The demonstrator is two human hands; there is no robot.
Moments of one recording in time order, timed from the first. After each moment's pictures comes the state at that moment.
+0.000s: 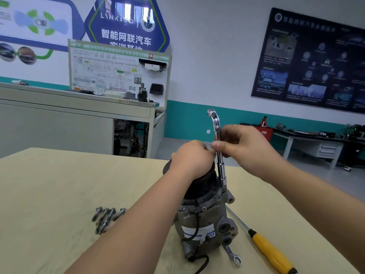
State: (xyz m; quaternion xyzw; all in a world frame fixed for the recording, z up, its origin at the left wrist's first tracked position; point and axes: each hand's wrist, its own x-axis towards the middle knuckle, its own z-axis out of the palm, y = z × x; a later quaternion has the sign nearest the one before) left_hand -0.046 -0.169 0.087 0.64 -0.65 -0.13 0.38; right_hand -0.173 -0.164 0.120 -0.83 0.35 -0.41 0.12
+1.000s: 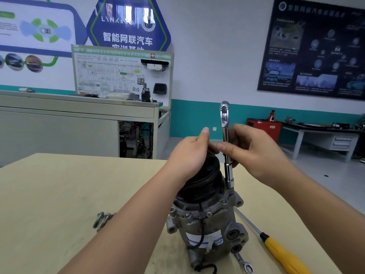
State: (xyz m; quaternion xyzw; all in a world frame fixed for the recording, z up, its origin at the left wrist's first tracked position) left_hand -0.037 -0.167 0.086 0.57 -0.61 -0.23 0.51; right_hand -0.185 -0.181 0.102 -0.83 0.29 -0.45 0.13
